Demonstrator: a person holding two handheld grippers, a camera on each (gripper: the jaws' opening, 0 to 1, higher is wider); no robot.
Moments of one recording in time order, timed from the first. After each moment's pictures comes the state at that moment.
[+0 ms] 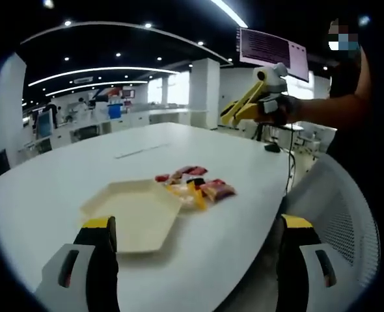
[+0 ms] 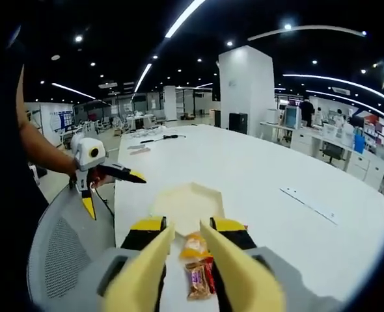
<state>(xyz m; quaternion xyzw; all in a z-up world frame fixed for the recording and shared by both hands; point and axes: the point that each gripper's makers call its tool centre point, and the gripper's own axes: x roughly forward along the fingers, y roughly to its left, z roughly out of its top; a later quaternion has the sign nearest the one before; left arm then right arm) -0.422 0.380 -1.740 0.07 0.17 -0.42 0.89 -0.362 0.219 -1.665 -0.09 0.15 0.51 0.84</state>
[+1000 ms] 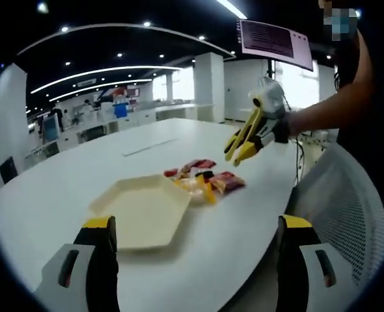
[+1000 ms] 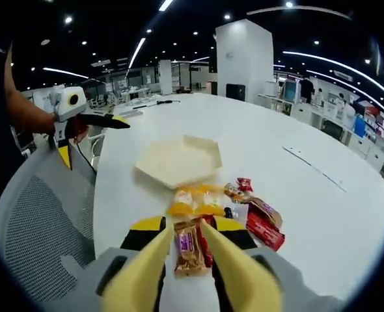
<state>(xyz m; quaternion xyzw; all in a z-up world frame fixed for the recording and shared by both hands) -0.419 0.386 -1.749 0.09 0.17 -0.40 0.90 -0.355 0.204 -1.778 -0.15 0.24 0.49 0.83</state>
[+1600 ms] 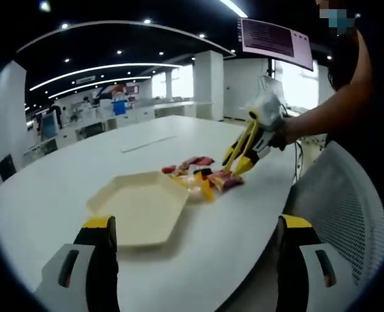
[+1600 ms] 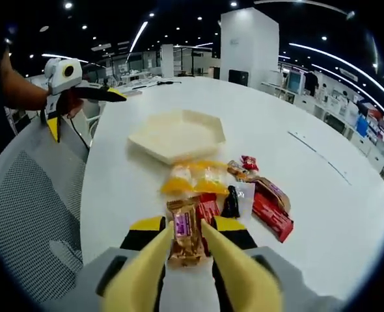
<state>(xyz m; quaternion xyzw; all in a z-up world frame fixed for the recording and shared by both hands) -0.420 0.384 -1.754 0.09 0.19 -0.40 0.89 -0.354 0.199 -1.817 -0.19 0.27 0.49 0.81</state>
